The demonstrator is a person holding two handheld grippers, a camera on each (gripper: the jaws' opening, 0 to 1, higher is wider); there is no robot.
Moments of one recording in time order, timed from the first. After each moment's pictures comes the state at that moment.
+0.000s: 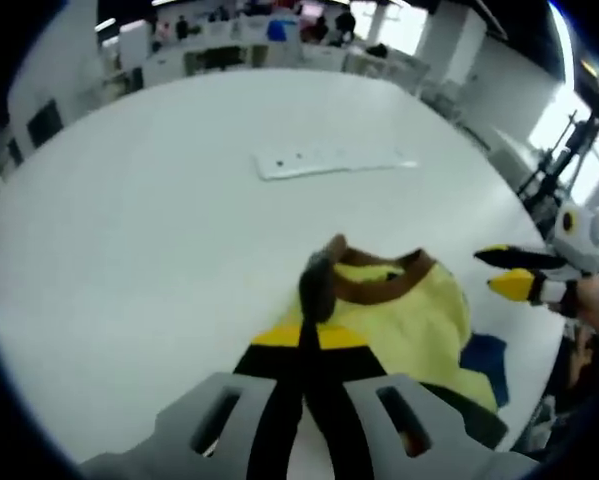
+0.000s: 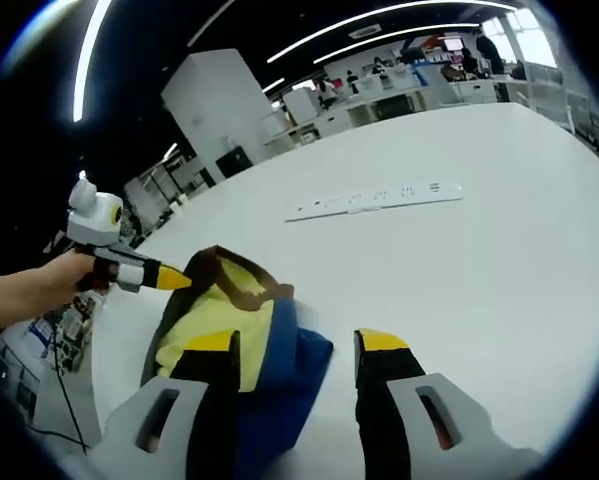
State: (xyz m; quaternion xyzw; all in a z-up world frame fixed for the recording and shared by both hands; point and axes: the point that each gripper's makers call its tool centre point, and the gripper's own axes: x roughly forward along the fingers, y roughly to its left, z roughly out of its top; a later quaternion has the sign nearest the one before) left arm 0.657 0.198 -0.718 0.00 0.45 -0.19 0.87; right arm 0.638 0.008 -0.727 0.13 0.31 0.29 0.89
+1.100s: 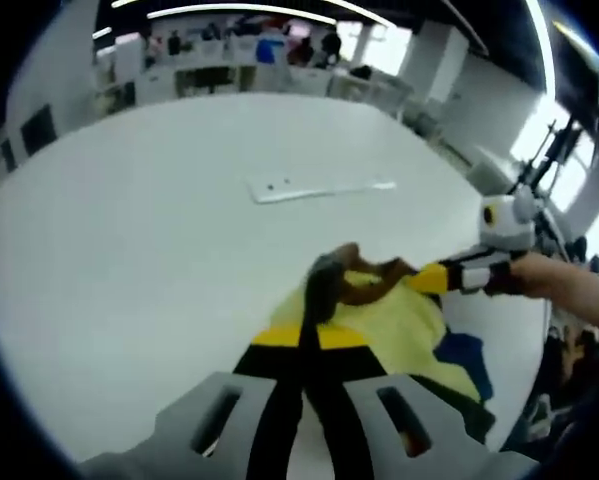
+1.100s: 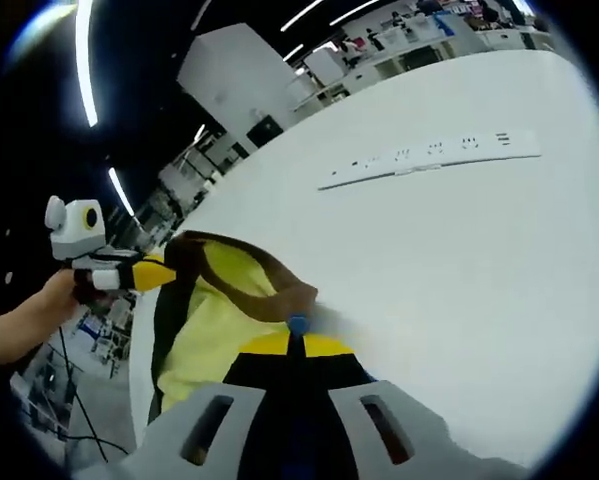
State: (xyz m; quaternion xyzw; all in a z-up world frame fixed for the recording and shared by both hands) left arm 0.649 0.203 -0.696 -0.03 0.41 -0.23 0.88; right arm 0.659 0.058 -0.748 0.19 0.37 0.38 0.83
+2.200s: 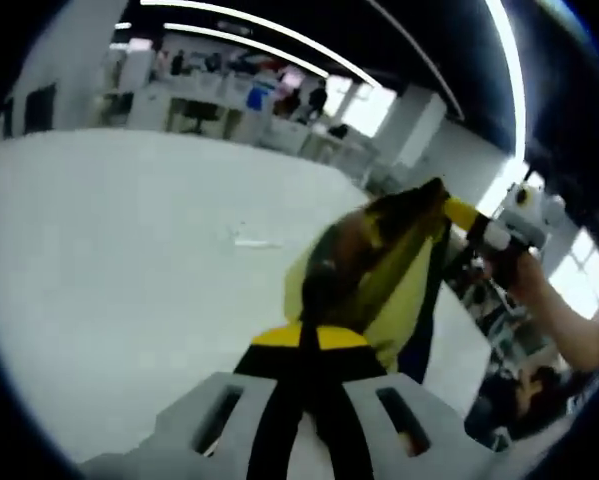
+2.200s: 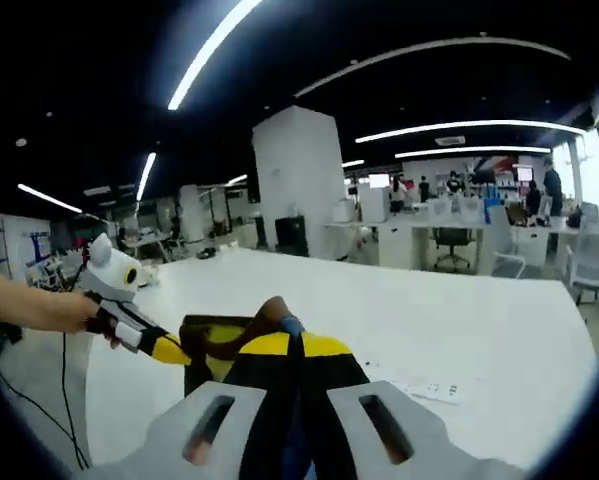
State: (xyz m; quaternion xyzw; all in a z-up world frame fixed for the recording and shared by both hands) left arm 0.590 0.193 -0.586 -0.14 0.30 -0.29 0.90; right arm 0.633 0.053 -0.484 -0.03 0.05 0.38 0.92
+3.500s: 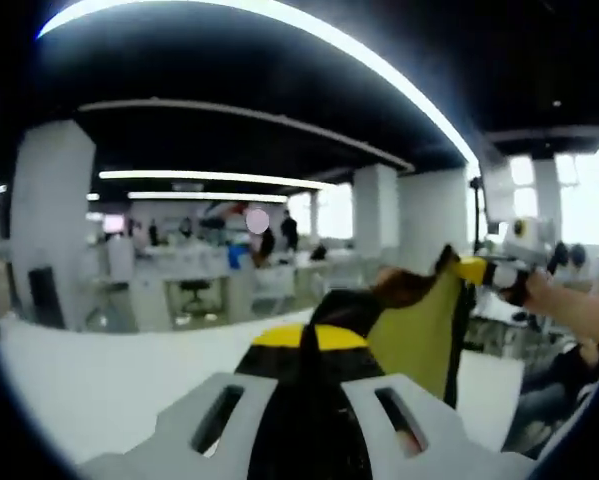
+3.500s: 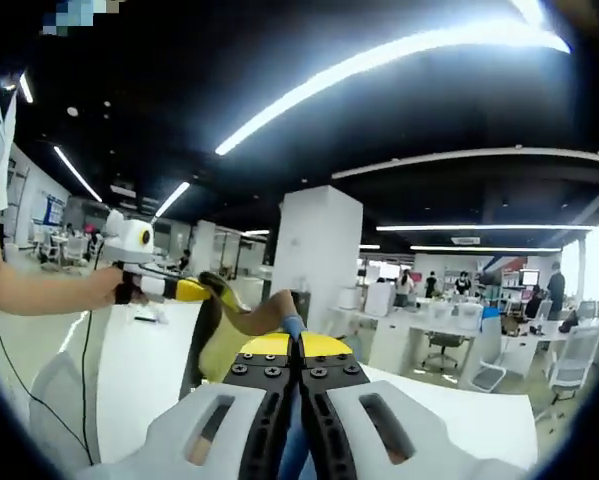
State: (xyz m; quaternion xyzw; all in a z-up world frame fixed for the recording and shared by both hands) left arm 0.543 0.218 -0.316 0.00 -0.02 -0.29 0.96; right arm 0.516 0.030 -0.318 -0.06 -0.11 0.41 0.90
